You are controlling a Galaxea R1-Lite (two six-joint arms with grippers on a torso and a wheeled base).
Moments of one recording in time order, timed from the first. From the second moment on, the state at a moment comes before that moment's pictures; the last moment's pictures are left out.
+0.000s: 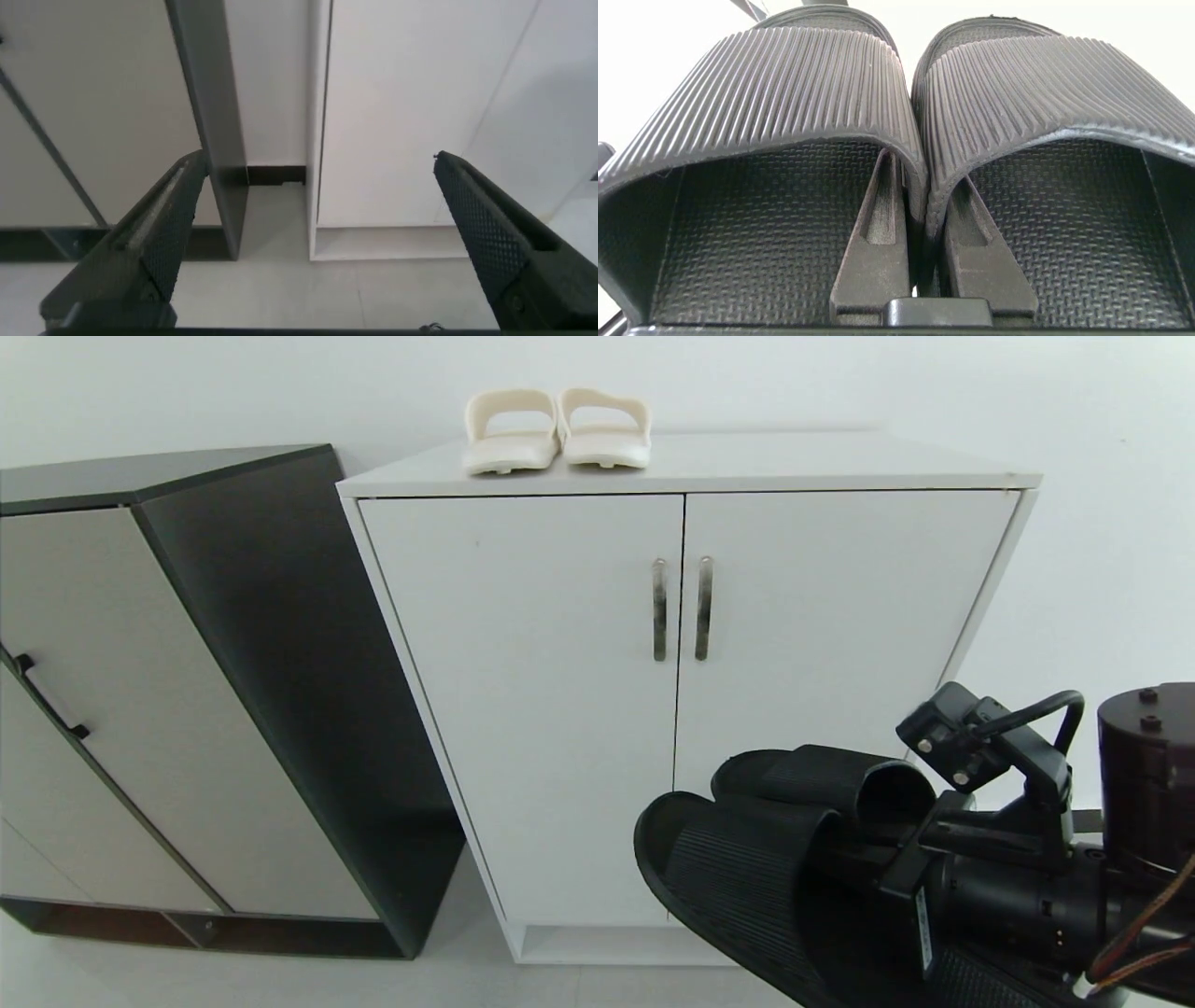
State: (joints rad) left arm 0.00 0.00 0.00 0.00 0.01 0.00; right arm 0.82 1.38 -0.66 -0.37 -0.04 0.07
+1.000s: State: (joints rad) left arm -0.08 0.70 -0.35 -0.39 -0.23 -0.02; right arm 0.82 1.40 -0.64 -0.40 -0.04 0.07
